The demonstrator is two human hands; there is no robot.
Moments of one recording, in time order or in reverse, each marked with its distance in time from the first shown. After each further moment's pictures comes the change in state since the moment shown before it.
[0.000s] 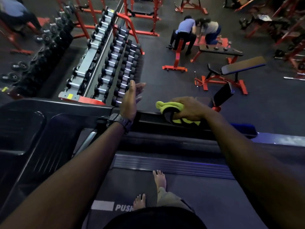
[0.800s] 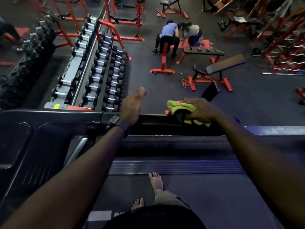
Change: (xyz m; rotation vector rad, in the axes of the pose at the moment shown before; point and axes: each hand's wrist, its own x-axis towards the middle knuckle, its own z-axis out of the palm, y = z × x) left_hand -0.008 -0.011 0.024 0.354 -0.125 0.149; right_hand -0.061 0.038 -0.020 -0.076 0.088 0.162
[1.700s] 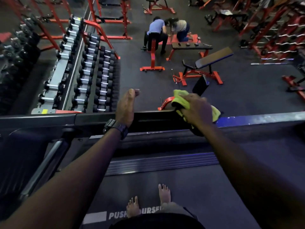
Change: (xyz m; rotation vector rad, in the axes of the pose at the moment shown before) left_hand -0.013 0.000 0.068 -0.037 0.016 0.049; right_hand -0.050 0.039 0.028 -0.164 0.535 0.353
